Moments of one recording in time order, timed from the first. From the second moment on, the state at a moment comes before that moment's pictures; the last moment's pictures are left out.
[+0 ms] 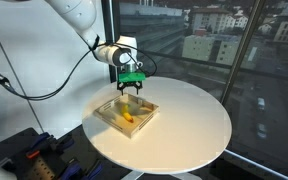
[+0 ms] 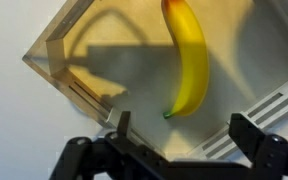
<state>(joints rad) -0.11 0.57 0.08 -1.89 -0.01 2.48 -0.79</state>
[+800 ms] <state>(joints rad) -0.11 0.57 0.09 -1.89 -0.01 2.48 -0.79</state>
